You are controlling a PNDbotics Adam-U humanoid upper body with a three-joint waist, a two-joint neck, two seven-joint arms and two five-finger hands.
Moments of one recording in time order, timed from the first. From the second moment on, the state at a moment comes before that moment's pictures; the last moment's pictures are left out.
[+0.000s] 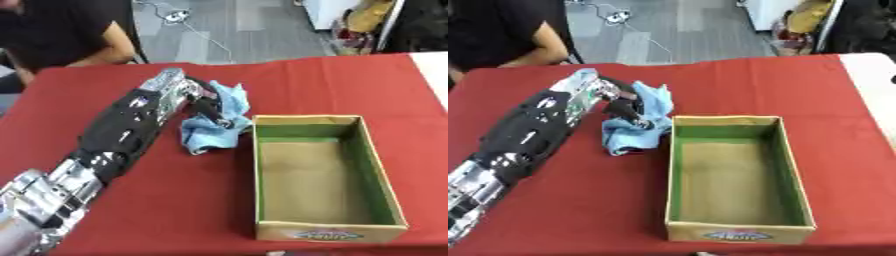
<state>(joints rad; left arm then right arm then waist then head) -0.85 0.38 -0.35 -0.88 -0.99 -0.07 -0.83 -0.31 -0.34 -0.18 -1.98 -0.17 -0.38 0.67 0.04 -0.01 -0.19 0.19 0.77</state>
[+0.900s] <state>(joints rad) -0.80 0.37 -0.37 -0.99 -1.40 -0.20 -0.79 -0.32 -0.34 -0.18 -1.98 -0.17 -0.38 0.67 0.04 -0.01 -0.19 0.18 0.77</state>
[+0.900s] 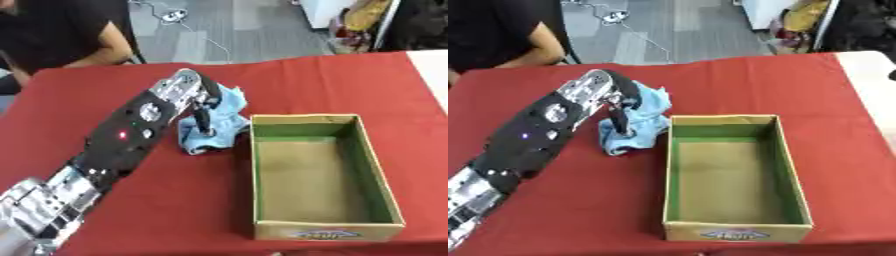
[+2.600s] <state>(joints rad) -0.71 0.30 -0.17 -0.83 -0.30 0.12 0.13 -0.32 -0.33 -0.18 -1.98 -0.17 -0.38 0.67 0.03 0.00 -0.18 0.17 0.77</state>
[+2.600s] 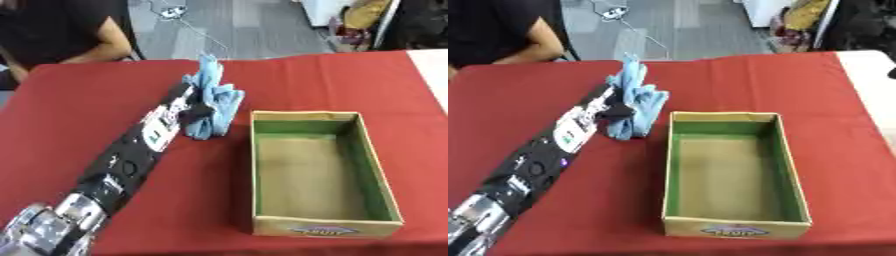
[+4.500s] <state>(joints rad) -0.76 0.38 -0.47 -1.44 -0.53 0.12 -0.39 -0.32 -0.33 -0.19 -1.98 -0.17 -0.38 0.62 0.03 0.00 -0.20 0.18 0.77</state>
